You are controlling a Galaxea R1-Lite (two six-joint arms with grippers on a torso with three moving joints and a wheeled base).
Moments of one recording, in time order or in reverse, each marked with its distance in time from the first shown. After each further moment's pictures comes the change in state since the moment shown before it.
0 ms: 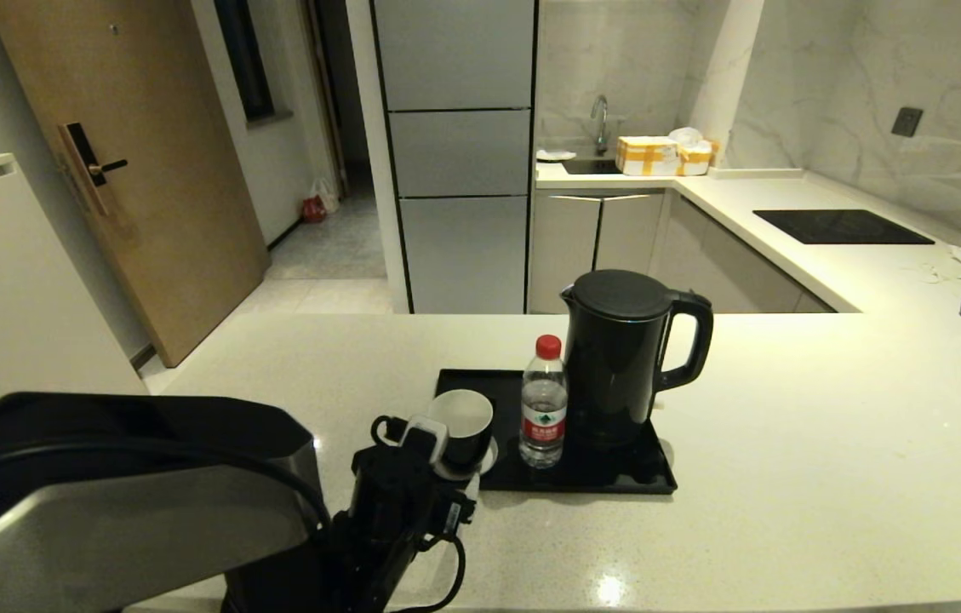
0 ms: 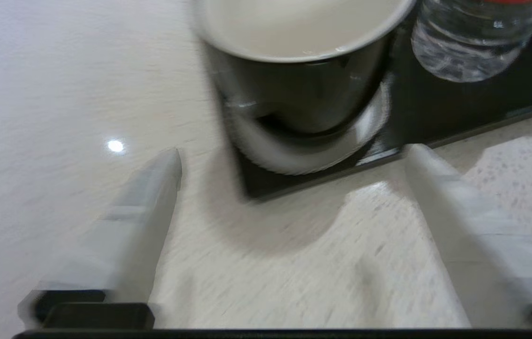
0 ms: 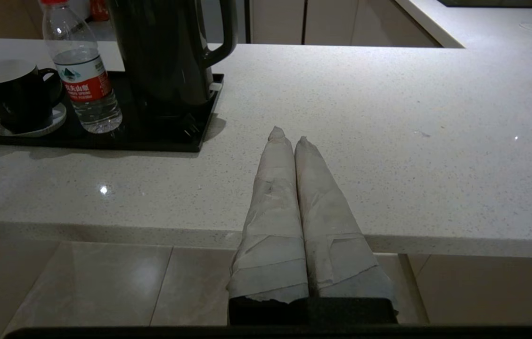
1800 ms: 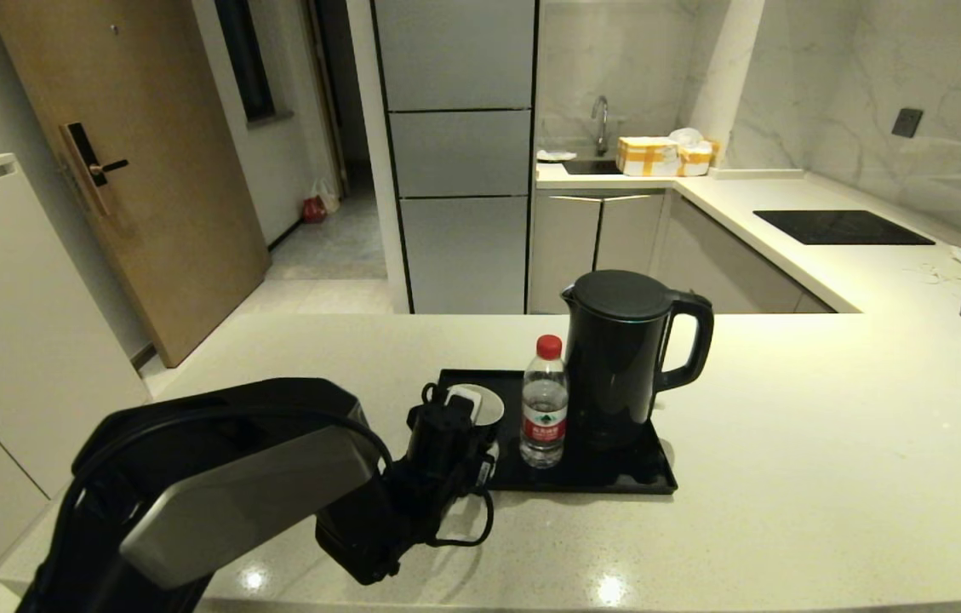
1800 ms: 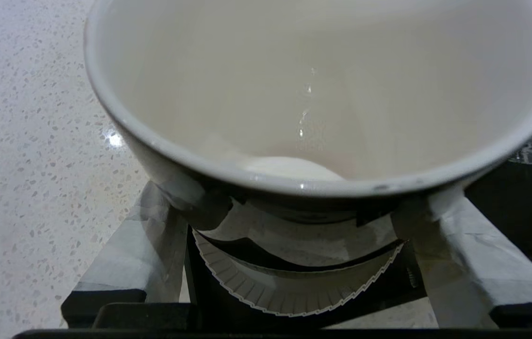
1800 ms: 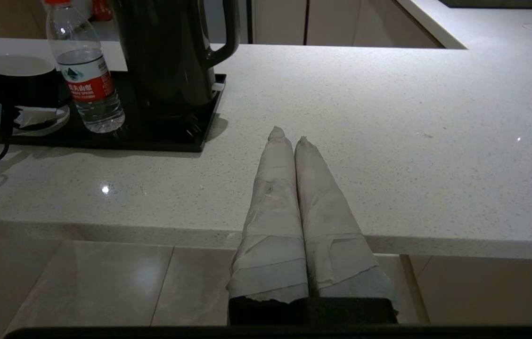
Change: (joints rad) left arm 0.048 0.186 -0.454 0.316 -0.055 0.019; right arm 0.000 0.000 0.000 0.000 0.000 0.000
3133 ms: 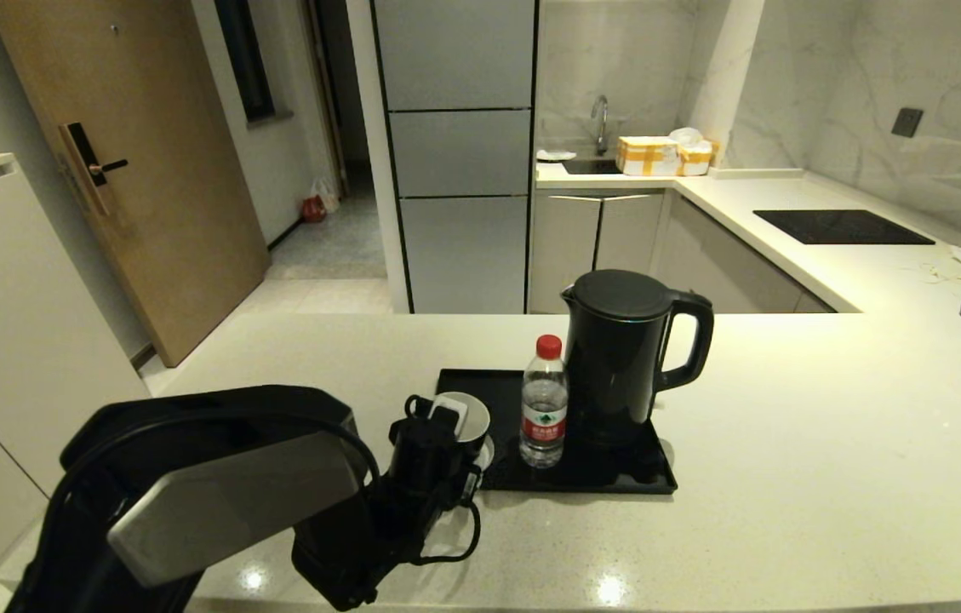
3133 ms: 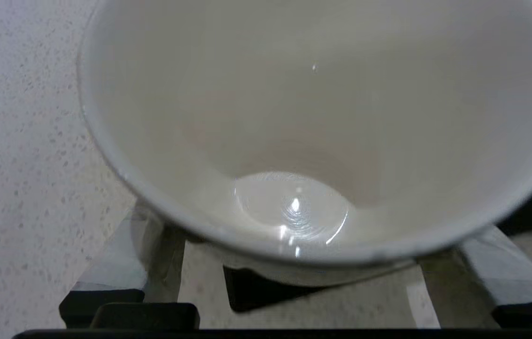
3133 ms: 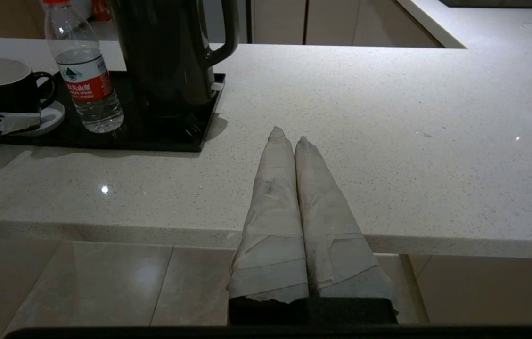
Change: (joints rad) left arm 0.017 -0.017 0.126 -0.133 0.028 0.012; right arm 0.000 0.000 0.000 0.000 0.000 0.000
